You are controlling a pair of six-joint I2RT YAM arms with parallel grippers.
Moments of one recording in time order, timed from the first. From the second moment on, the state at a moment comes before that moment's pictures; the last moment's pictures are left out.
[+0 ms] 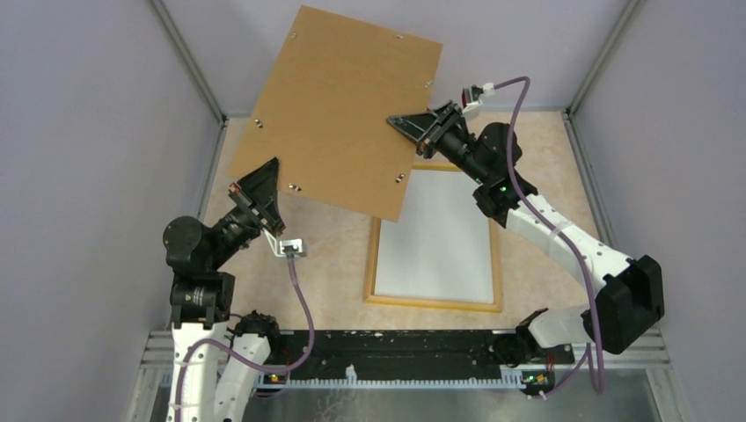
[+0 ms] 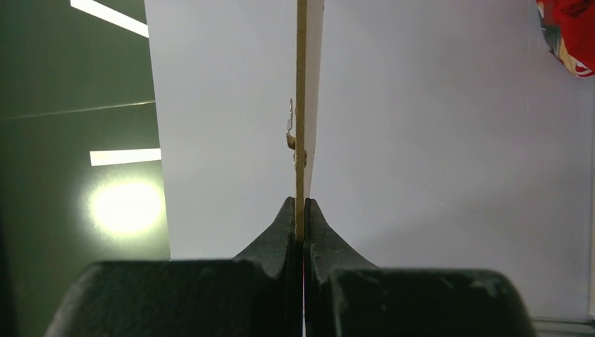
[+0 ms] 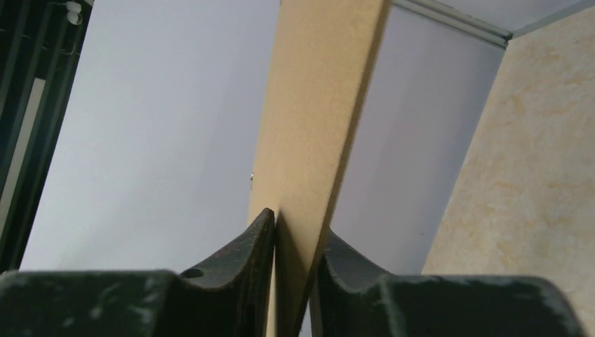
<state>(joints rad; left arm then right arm) -0.03 0.55 0.87 -0.12 0.75 1.66 0.59 1.34 1.15 0.41 -0.24 1.32</state>
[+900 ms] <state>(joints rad) -0.03 0.76 1.10 -0.58 0.72 1.27 0.26 1.24 1.00 0.34 -0.54 1.27</state>
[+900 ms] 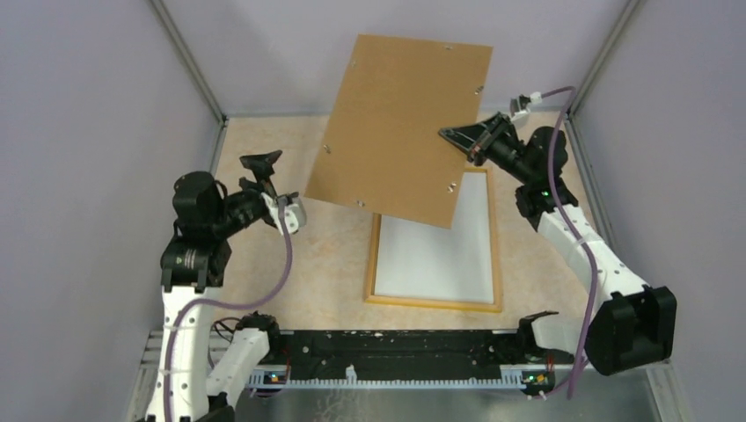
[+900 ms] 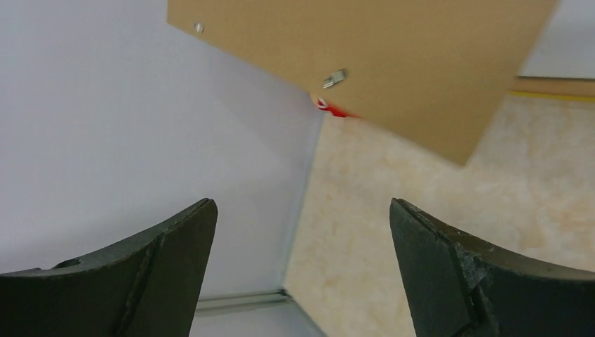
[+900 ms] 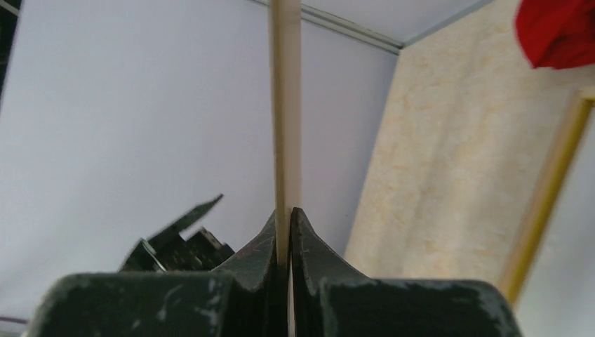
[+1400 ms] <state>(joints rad) -0.03 1.02 1.17 -0.72 0.77 0.93 -0.11 1.06 0.62 0.10 -0.90 1.05</state>
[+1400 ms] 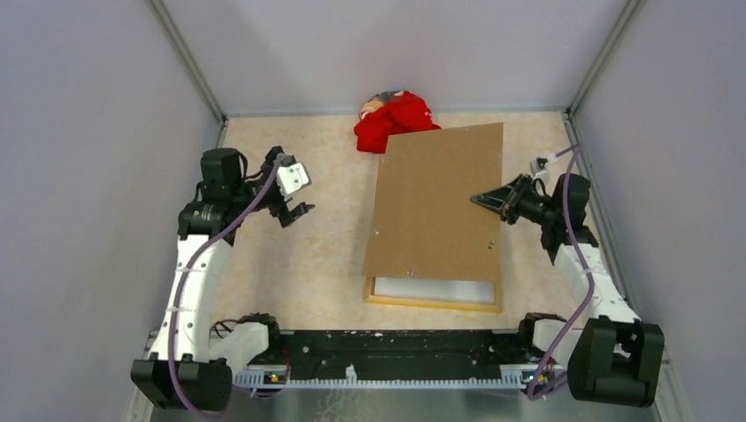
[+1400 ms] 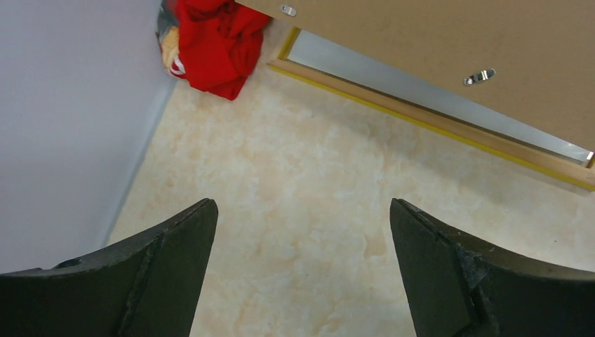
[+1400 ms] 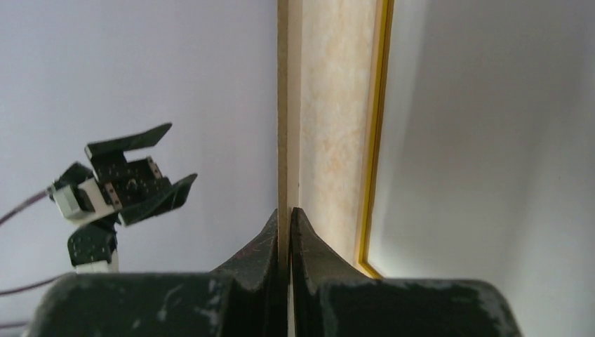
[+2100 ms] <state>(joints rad) -0.03 1.03 0.99 -0.64 0.77 0.89 -0.15 1.10 0.55 -0.06 -0.91 0.78</state>
